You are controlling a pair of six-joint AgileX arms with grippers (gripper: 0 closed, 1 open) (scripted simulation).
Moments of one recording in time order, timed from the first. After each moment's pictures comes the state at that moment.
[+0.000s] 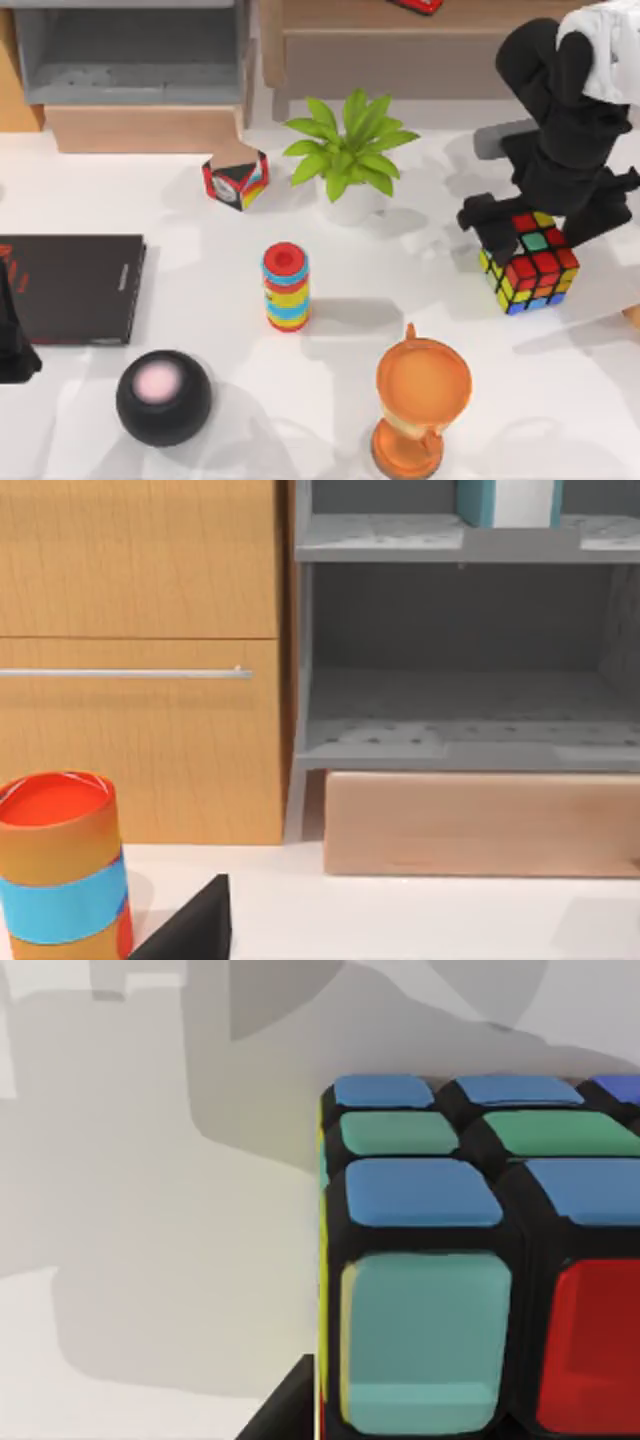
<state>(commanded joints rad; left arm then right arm) 0.00 0.00 0.00 0.00 0.00 0.00 0.33 2.09 1.55 -1.03 0.00 0.08</state>
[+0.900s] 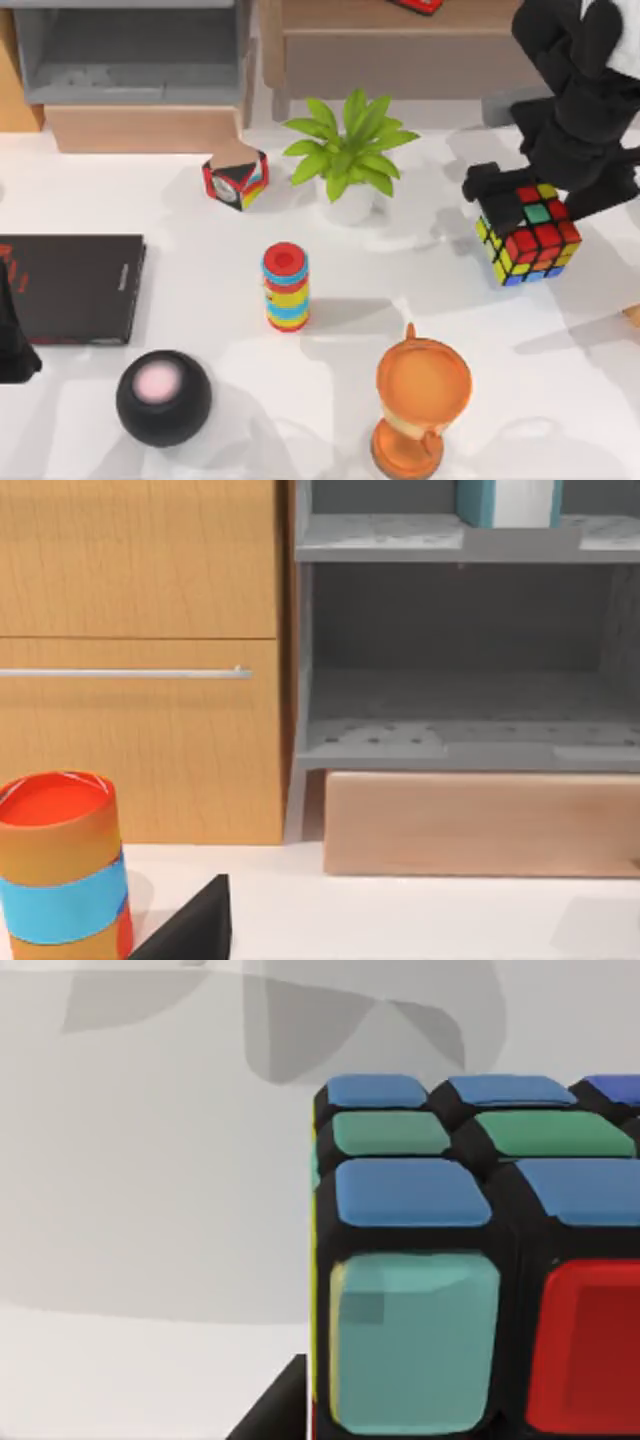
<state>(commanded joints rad) 0.00 0.00 0.00 0.00 0.00 0.00 0.32 2.01 1.56 -1.03 -0.02 0.08</state>
